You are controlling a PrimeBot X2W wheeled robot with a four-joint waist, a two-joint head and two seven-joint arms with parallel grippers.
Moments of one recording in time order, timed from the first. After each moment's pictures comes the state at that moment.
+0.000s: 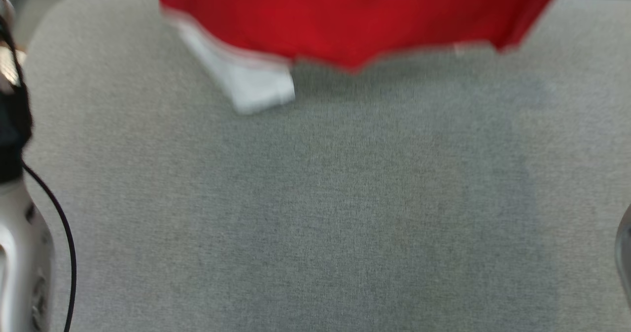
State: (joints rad) left arm -1.22 0.21 -0.08 0.29 -1.17 0.09 -0.05; right arm -1.17 -0.16 -0.03 0.29 0.36 0.13 0.16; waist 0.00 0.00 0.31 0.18
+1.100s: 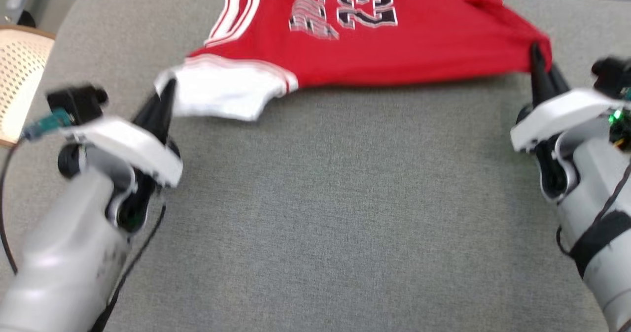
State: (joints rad) left arm -0.78 0.33 -0.62 0.73 -1.03 -0.13 -0.16; right arm -0.88 -0.25 0.33 0.98 0.56 0.13 -0.24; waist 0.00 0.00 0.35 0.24
